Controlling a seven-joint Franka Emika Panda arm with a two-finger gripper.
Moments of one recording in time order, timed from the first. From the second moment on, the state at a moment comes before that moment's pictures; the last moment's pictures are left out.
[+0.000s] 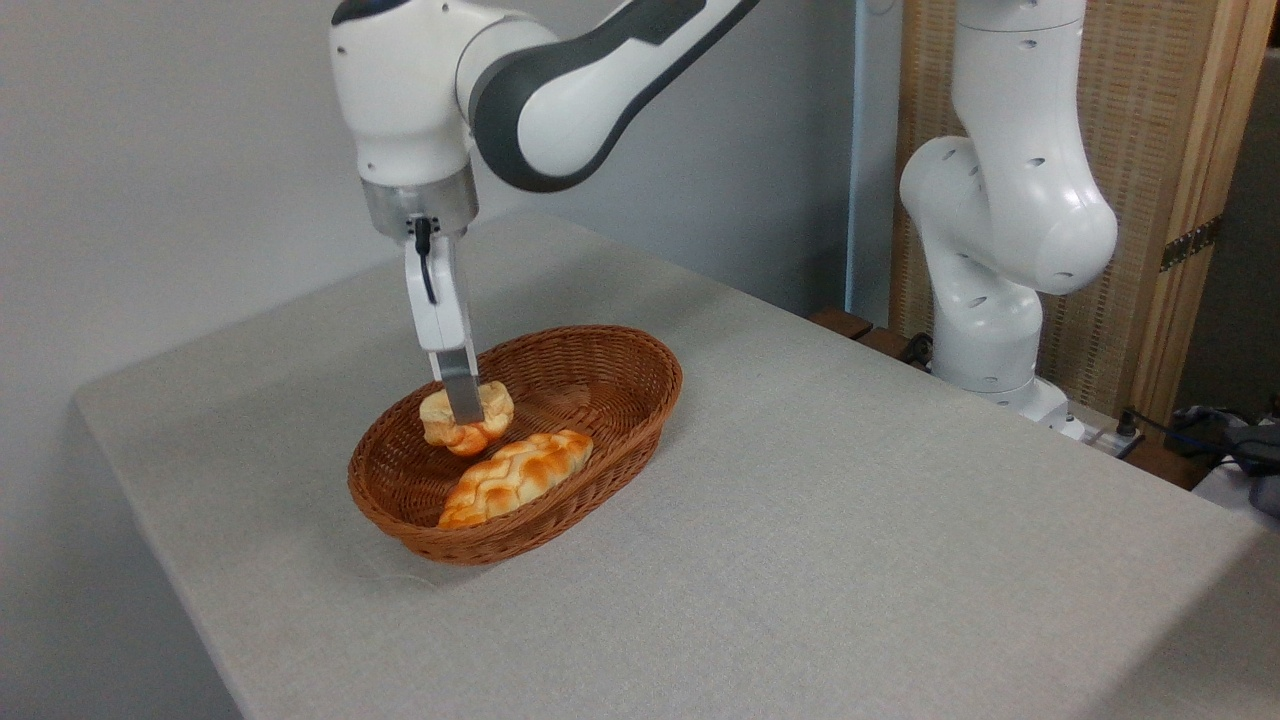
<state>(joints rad) -0.30 0.01 -0.04 -1.97 -0.10 2.04 0.97</state>
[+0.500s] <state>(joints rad) -0.29 -0.08 0.09 -1.97 -0.10 1.98 0.90</state>
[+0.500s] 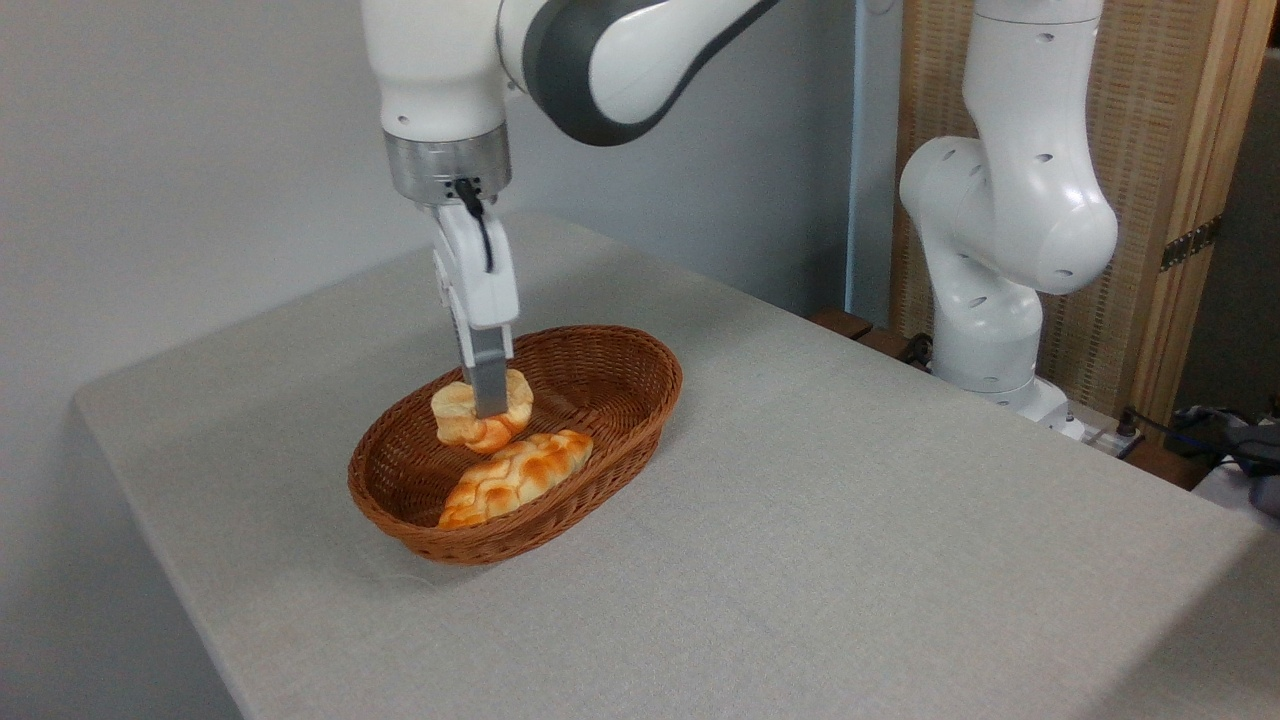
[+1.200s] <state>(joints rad) -0.29 -0.09 0.35 -1.98 -0.04 1.97 0.90</state>
